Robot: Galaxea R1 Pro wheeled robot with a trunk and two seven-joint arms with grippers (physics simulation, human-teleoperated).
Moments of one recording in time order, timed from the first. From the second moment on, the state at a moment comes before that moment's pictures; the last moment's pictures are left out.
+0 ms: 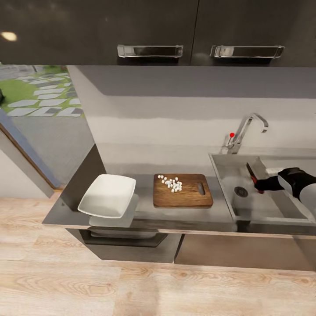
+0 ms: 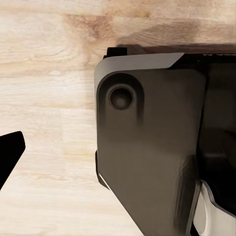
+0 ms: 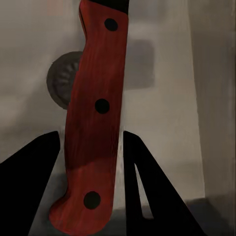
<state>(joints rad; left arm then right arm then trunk) -0.36 -0.03 -0.18 0.08 0.18 -0.10 0.06 -1.43 -0.45 1.04 -0.02 -0.78 0.48 0.28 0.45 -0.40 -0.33</state>
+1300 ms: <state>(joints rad) -0.36 -0.03 -0.18 0.08 0.18 -0.10 0.06 -1.39 -0.41 1.04 -0.02 -0.78 0.49 0.27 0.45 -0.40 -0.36</state>
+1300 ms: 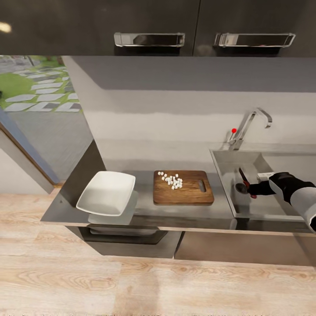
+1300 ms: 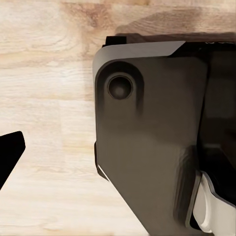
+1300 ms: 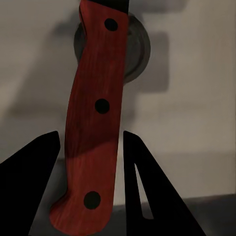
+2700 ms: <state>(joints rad) -0.36 -0.03 -0.18 0.08 0.18 -0.10 0.06 -1.39 -0.41 1.04 -0.02 -0.78 0.49 0.27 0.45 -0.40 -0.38</state>
